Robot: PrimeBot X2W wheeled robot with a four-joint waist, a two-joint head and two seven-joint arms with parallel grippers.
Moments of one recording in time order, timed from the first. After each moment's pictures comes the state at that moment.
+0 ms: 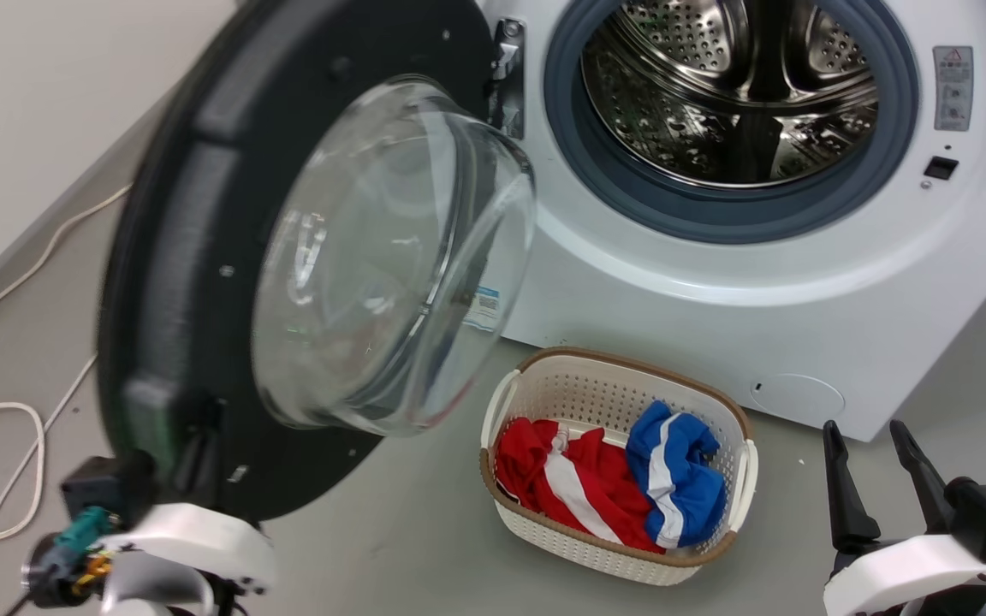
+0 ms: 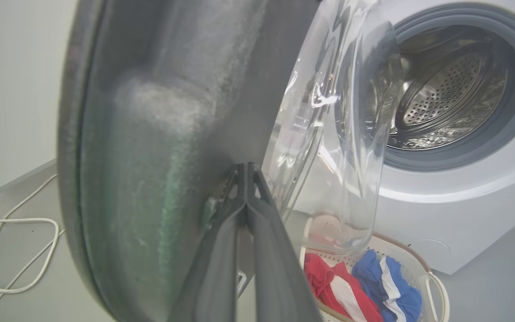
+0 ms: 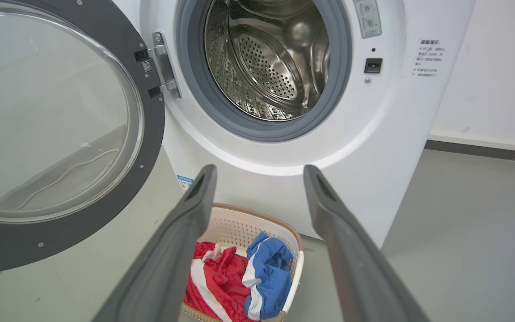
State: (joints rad) left arm -0.04 0.34 -0.22 0.05 -0.53 0.19 -0.13; right arm 0.03 -0.05 -0.09 0.10 0.12 0.13 -0.13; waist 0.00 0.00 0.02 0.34
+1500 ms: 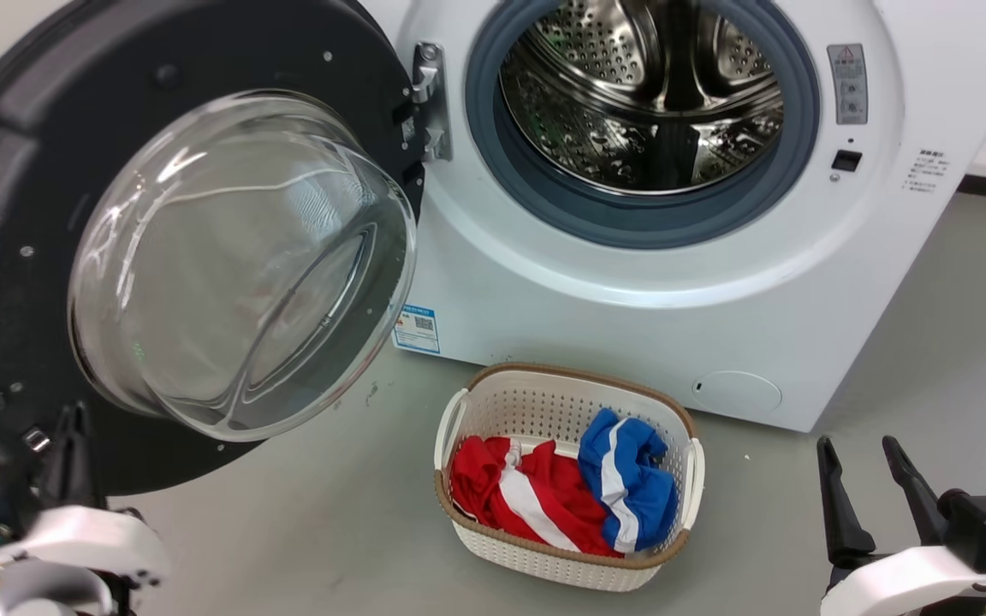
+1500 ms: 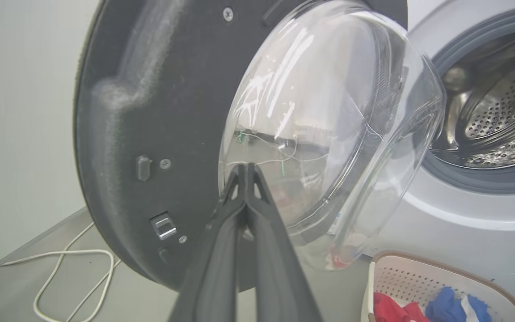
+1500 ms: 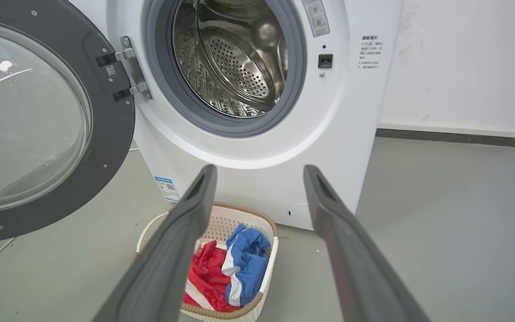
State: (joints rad) left arm -0.10 0.43 -0.06 0.28 -0.49 0.15 -0.26; right arm 0.05 -0.05 -0.09 0.13 0.13 0.13 -0.13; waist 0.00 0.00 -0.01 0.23
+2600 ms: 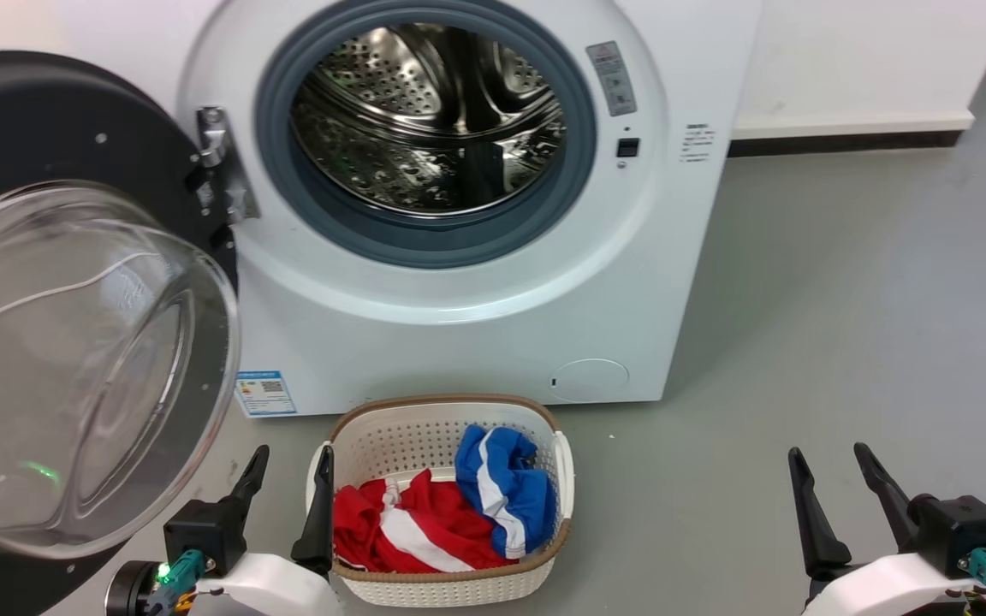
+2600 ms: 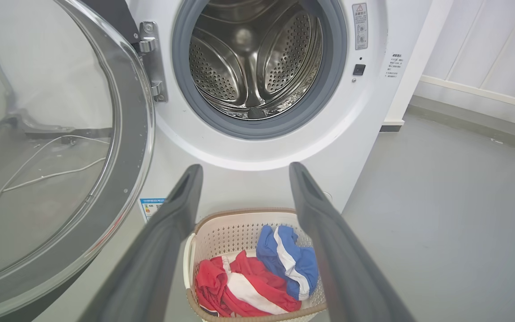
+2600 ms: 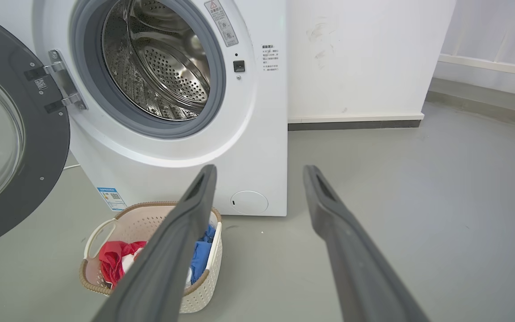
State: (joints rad) left arm -0.03 0.29 -0.31 0.18 -0.43 0.13 -0.21; right arm 0.08 -0.05 -0.03 0.06 0.10 0.13 -0.07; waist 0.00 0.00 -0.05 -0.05
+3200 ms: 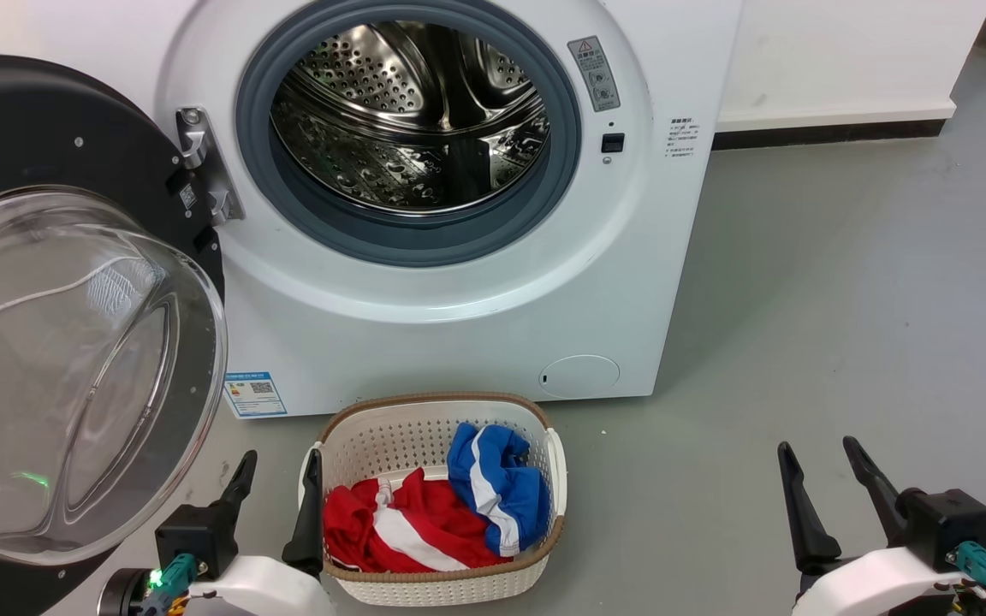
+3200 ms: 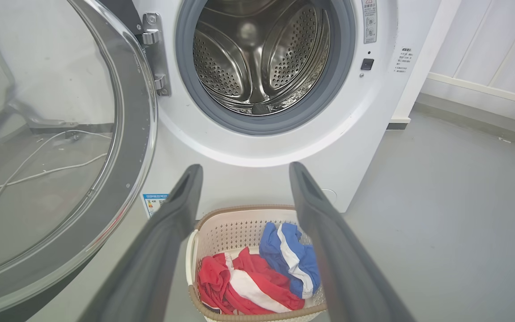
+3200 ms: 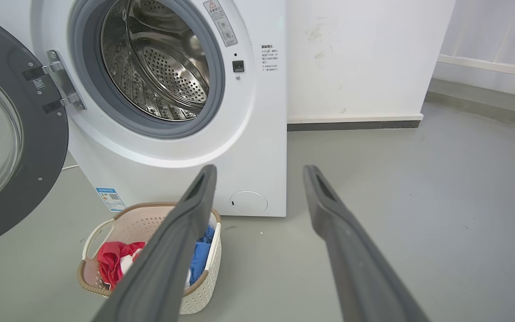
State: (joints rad) left arm -0.04 0.28 -0.30 0.22 -0.44 0.14 -0.24; right arm 0.06 -0.05 -0.01 0.08 0.10 0.13 -0.09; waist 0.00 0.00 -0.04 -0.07
